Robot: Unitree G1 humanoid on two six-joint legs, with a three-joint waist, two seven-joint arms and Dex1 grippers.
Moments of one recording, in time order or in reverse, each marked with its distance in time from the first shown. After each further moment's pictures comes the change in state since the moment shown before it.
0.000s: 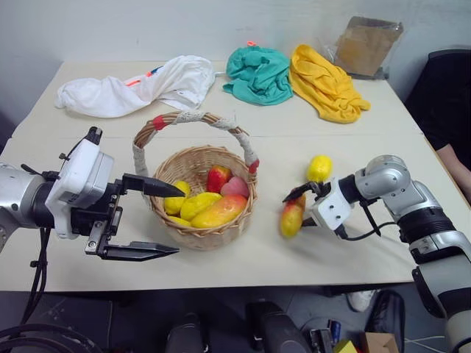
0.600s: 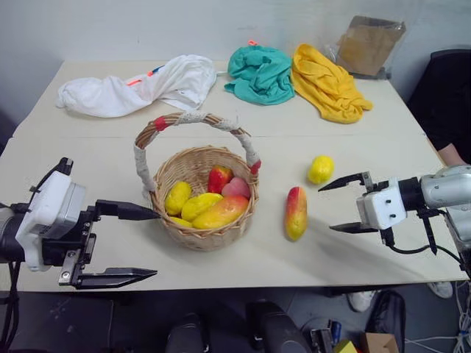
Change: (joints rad) left arm 0.239 -0.007 0.198 -0.046 0.008 -0.004 -0.056; right arm 0.256 -0.211 -0.241 -0.399 0.138 0.234 0.005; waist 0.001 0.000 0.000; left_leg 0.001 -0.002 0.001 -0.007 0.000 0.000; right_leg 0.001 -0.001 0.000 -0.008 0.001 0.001
